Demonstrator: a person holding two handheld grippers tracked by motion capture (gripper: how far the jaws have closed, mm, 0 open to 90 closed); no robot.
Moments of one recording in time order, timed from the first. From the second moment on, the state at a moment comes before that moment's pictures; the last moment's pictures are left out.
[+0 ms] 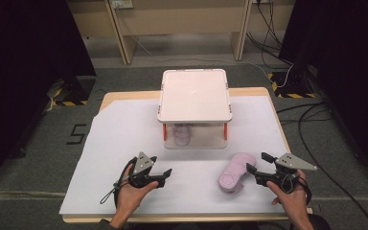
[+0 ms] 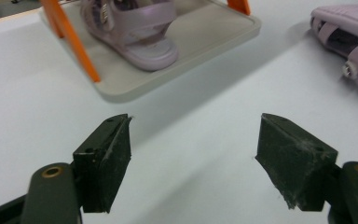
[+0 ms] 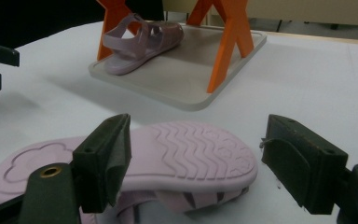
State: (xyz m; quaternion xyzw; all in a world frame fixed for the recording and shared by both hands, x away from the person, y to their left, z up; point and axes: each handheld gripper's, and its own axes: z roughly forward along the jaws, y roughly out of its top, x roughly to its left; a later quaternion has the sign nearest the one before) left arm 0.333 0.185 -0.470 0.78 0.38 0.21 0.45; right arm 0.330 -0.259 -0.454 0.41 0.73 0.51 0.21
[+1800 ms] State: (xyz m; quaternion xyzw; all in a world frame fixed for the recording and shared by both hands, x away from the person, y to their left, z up) left arm 0.323 0.193 -0.494 0.79 0.38 0.19 0.45; right arm 0.377 -0.191 -0.469 0.35 0.80 0.38 0.29
